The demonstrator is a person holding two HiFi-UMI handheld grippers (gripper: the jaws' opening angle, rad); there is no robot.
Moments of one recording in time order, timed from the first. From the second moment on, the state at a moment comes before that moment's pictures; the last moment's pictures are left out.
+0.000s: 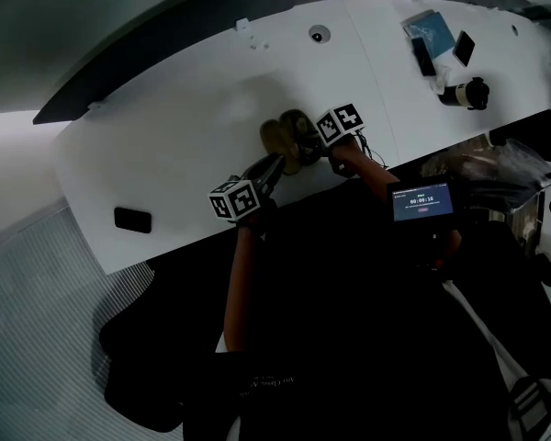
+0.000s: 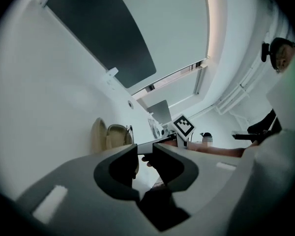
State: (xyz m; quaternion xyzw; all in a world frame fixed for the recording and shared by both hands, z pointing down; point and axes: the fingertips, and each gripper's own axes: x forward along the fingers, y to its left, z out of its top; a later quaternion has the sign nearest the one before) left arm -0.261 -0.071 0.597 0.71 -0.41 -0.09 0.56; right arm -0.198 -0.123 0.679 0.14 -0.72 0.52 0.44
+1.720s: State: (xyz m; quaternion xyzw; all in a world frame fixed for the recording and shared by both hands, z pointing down) left arm -0.124 -0.138 0.439 0.74 -0.05 -0.47 0.48; right arm -0.051 -0.172 0.453 -0.04 -0.81 0.57 -0.08
